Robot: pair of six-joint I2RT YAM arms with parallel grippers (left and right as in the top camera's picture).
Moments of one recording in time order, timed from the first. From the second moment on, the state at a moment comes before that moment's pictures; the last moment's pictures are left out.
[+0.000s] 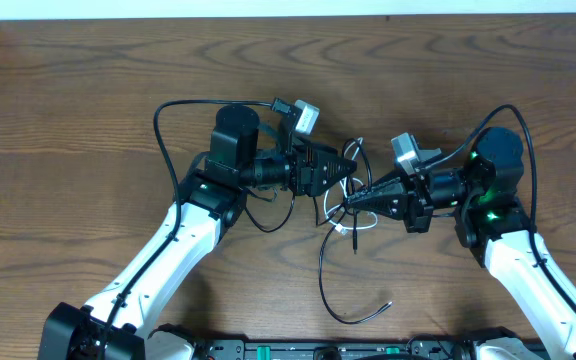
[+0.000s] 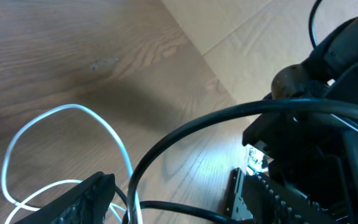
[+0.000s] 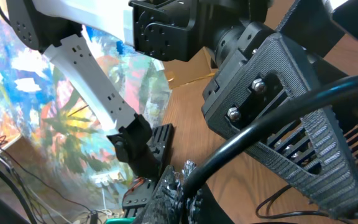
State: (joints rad) left arm -0.41 1.41 0.87 0.11 0.91 -0.47; right arm 0.19 1.26 0.65 0.46 -1.54 0.20
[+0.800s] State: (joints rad) left arm -0.45 1.52 0.87 0.22 0.87 -0.46; right arm 0.20 1.26 0.65 0.46 -1.54 0.20
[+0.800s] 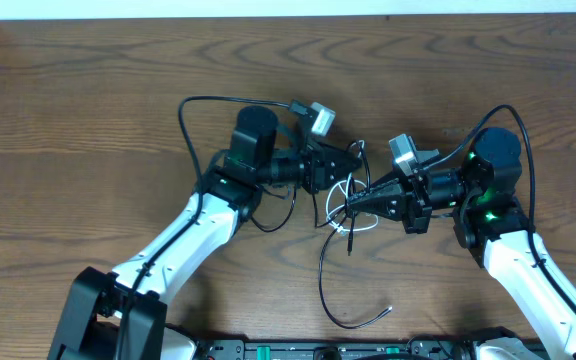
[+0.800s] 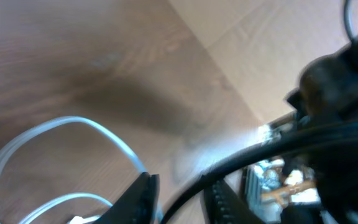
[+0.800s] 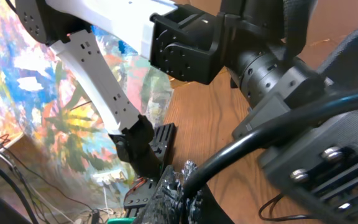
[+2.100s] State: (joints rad) left arm -0.40 1.49 0.86 0.49 0.94 -0.79; right arm 0.29 1.27 0.65 -0.07 -0.77 -0.08
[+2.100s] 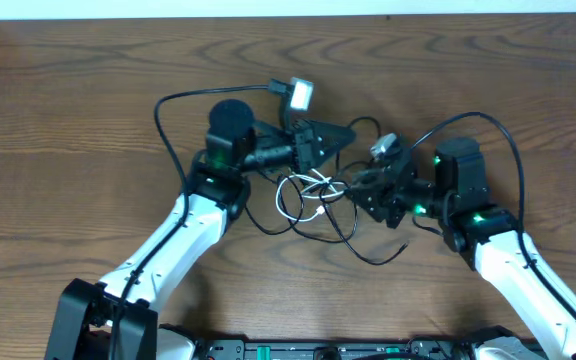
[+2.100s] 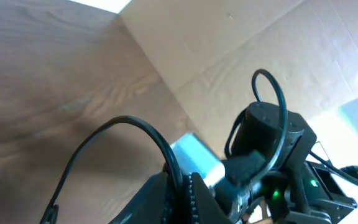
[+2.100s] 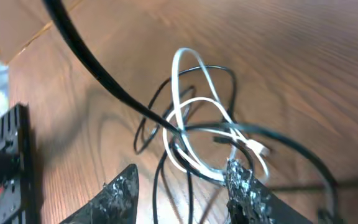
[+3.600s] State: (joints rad) left arm -0.53 1.48 0.87 0.06 0.20 -0.59; right arm 0.40 1.50 0.65 -0.10 -0.72 -0.50
